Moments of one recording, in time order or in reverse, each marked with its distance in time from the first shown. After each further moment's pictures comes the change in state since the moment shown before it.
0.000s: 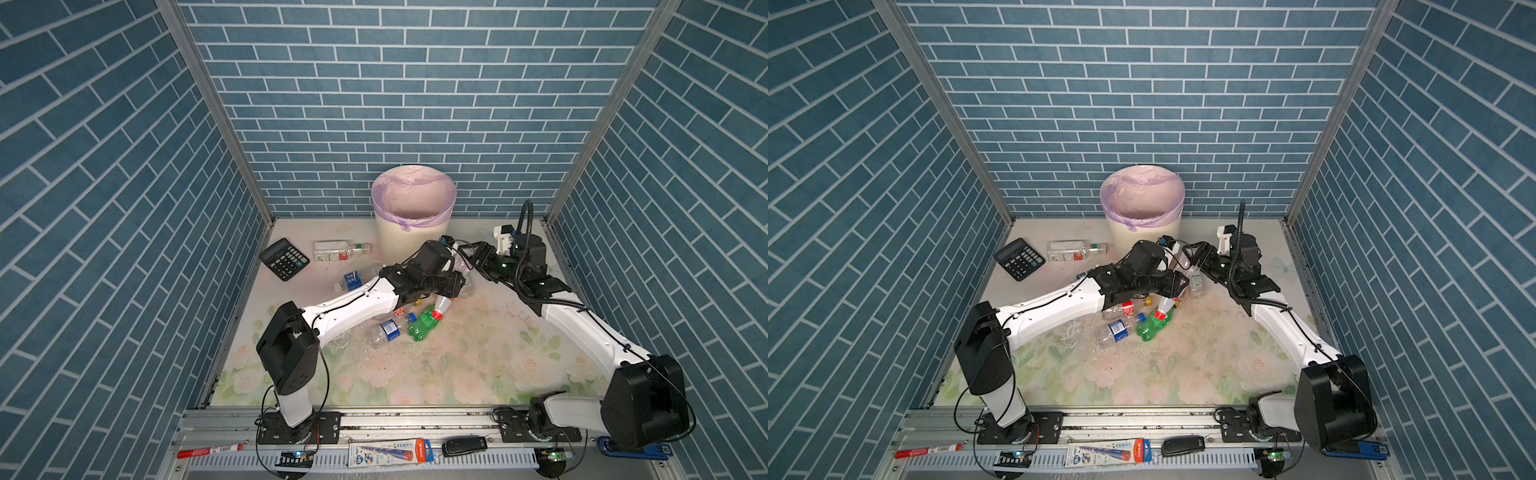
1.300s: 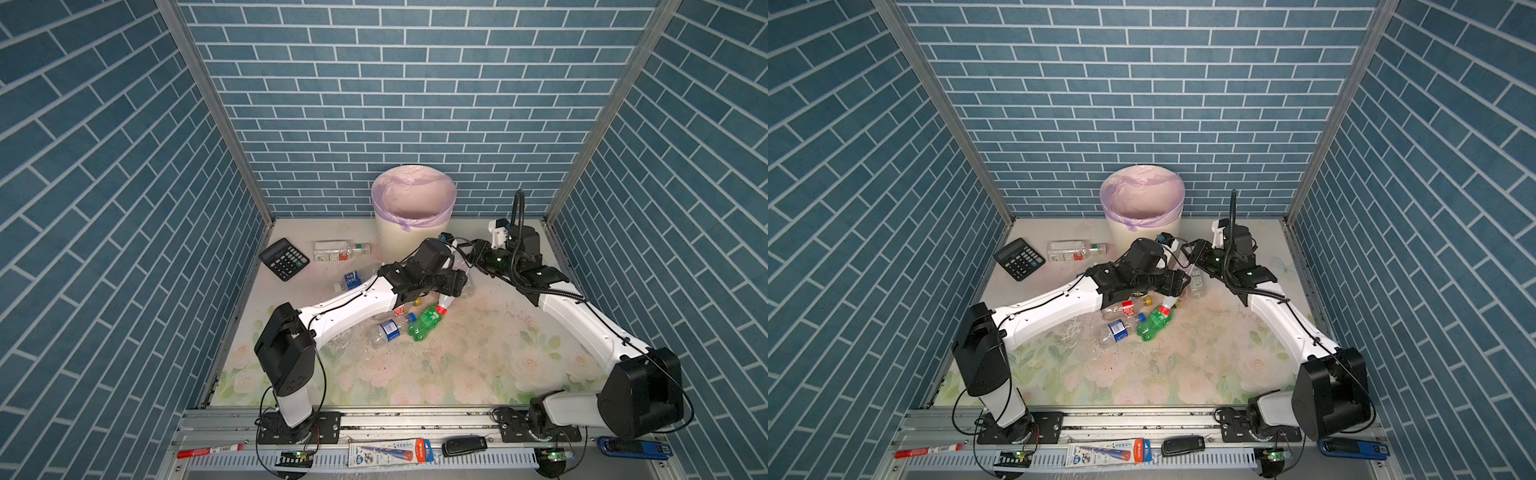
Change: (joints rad) left arm 0.003 -0.043 -0.002 -0.032 -0.055 0.033; right arm 0.020 0.051 0.157 -0.169 0.083 -0.119
